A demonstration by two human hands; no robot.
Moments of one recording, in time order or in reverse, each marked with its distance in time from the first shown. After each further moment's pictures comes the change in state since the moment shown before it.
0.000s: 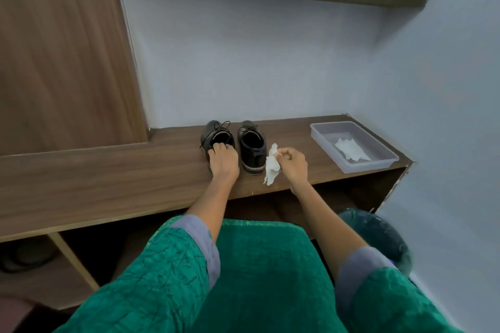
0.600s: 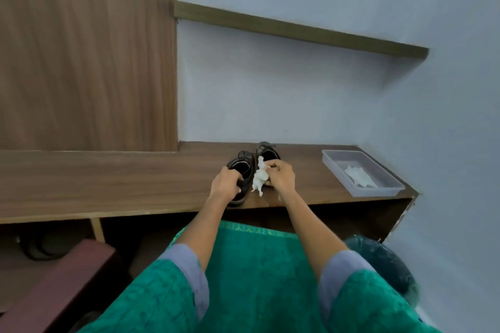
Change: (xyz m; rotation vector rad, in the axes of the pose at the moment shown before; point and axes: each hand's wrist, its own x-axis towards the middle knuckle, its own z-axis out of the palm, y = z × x) left_hand -0.065 -0.064 -0.031 -0.373 -0.127 0.021; right_hand -0.064 -0.054 0.047 -0.078 -0.081 -0.074
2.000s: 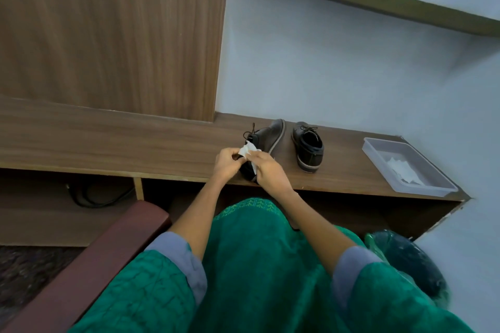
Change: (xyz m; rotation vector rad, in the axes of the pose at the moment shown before) left_hand -0.021 -0.083 -0.017 -0.667 0.174 -0.195; right_hand -0.032 0.014 0.099 -0.635 -0.374 -0.728
